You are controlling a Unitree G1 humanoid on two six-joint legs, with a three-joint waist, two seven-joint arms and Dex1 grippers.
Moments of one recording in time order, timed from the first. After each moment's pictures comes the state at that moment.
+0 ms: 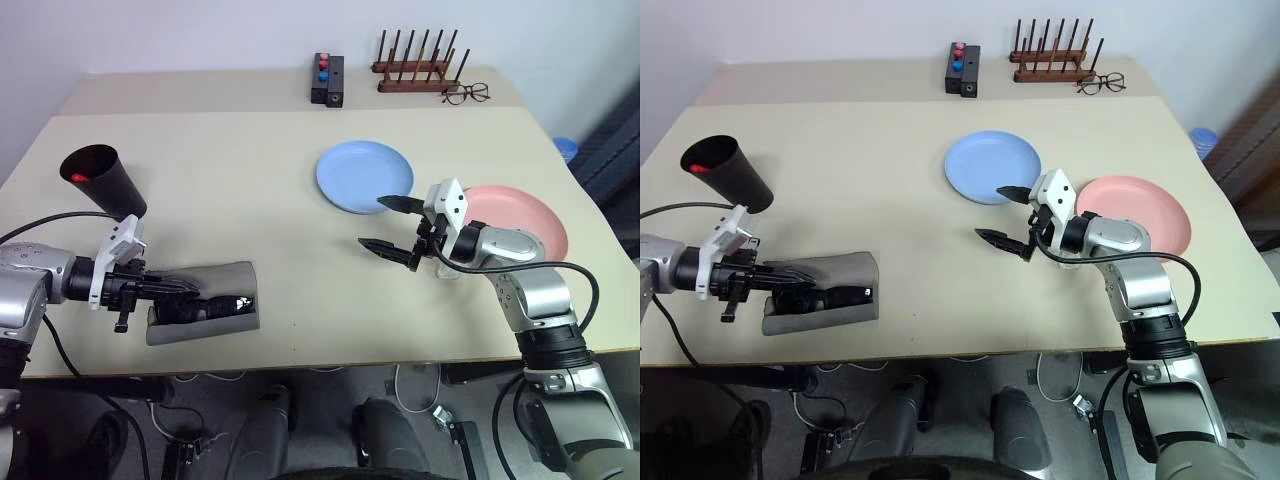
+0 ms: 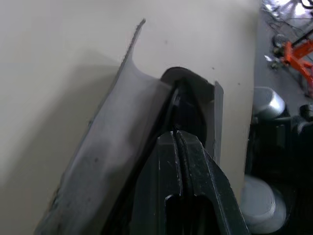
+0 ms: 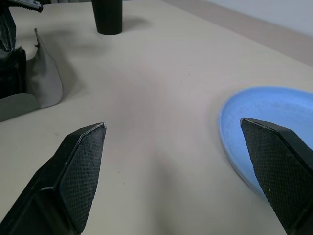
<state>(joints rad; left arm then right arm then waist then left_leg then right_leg) -0.38 1.00 0.06 0.21 -0.44 0.50 -1.53 -0.49 -0.53 0.03 0.06 0.34 0.23 0.99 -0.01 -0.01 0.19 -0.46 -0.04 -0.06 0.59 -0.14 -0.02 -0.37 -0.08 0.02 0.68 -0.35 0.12</state>
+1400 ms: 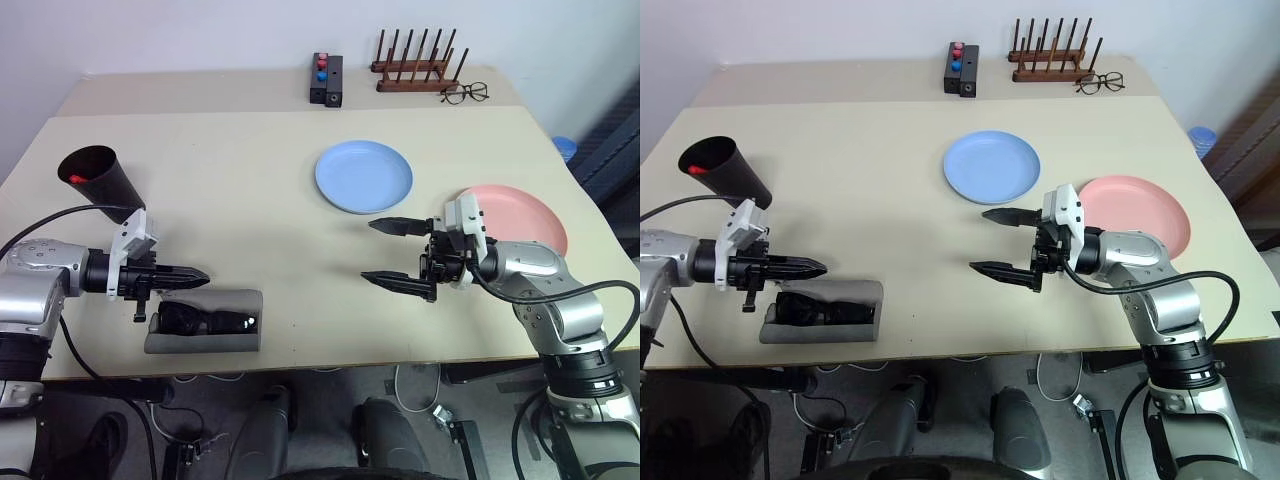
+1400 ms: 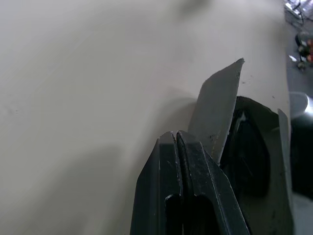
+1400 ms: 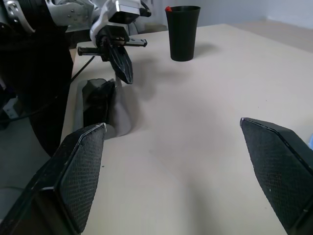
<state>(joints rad) -0.37 0.95 0.06 0.22 -0.39 0.41 -1.51 -0.38 -0.60 0.00 -0.18 0.55 0.39 1.14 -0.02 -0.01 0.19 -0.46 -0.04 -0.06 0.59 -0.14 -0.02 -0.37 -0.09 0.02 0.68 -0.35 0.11</state>
